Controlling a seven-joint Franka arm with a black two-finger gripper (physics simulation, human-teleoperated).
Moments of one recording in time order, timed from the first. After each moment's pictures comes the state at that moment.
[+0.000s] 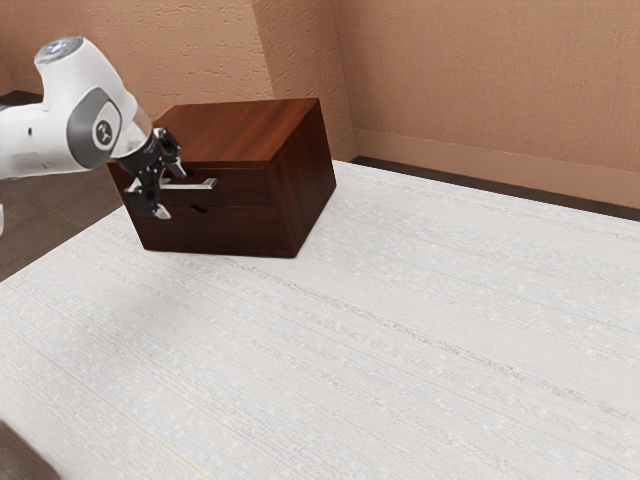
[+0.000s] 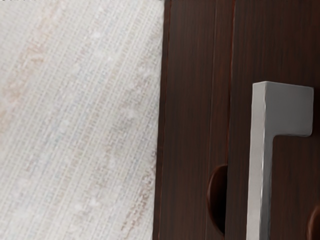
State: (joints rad) arm 0.55 0.42 -0.08 -1.26 0.02 2.06 -1.49
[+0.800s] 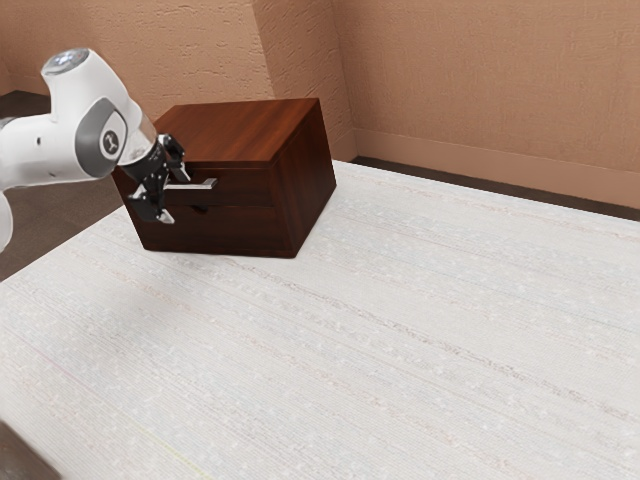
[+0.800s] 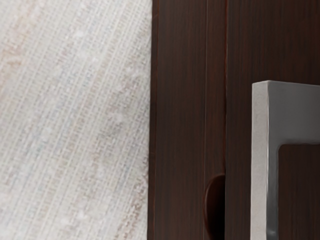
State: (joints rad) arm 0.56 0.45 -0.08 -1.26 0.02 2.10 -1.46
